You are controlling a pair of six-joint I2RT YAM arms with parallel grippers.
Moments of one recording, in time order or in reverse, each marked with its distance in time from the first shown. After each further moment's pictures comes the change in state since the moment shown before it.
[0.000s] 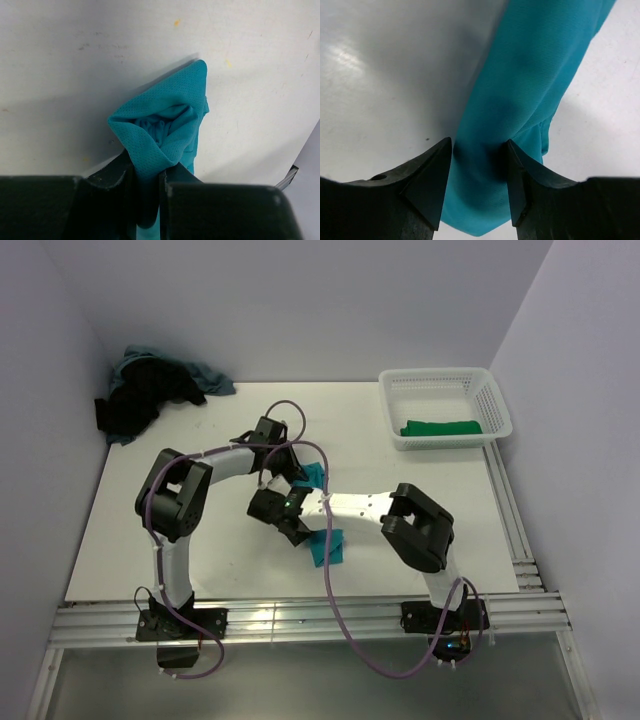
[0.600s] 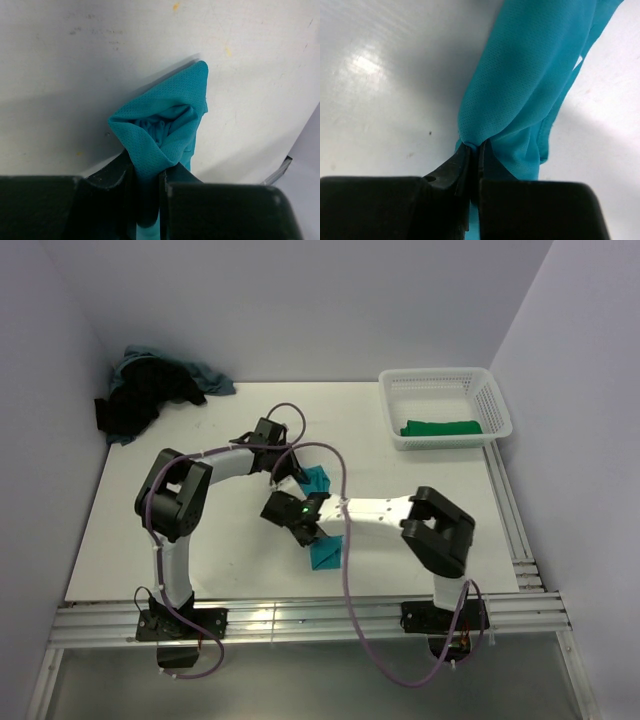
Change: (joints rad) left arm 0.004 0.000 -0.005 -0.011 0.037 -0.006; right arm 0.016 -0.064 -0.109 0.101 0.001 0.008
